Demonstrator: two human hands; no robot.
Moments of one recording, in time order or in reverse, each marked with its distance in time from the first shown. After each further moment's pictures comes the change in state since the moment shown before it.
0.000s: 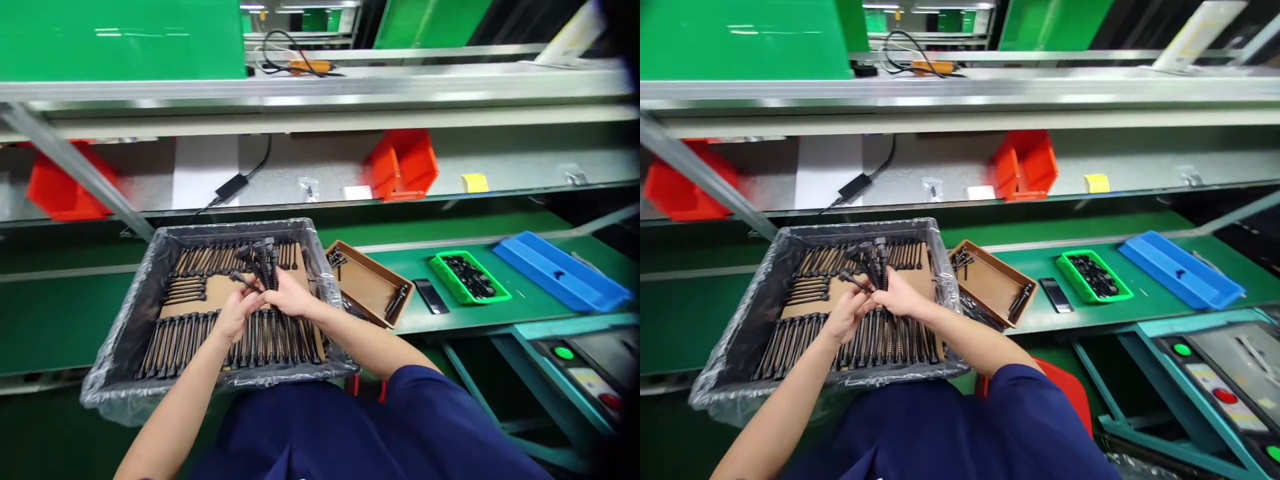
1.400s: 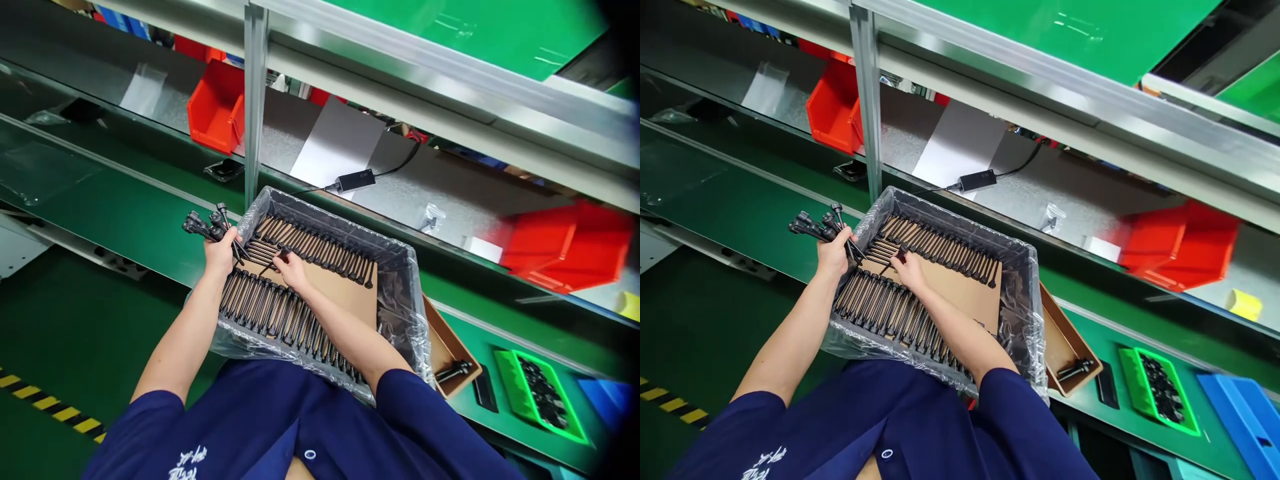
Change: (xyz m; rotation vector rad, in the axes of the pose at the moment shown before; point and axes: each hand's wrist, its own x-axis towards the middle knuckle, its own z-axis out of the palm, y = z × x) left_hand 0.000 0.075 -0.249 -0.221 0.962 0.485; right_hand 0.134 0.095 0.213 -0.285 -0.084 0.079
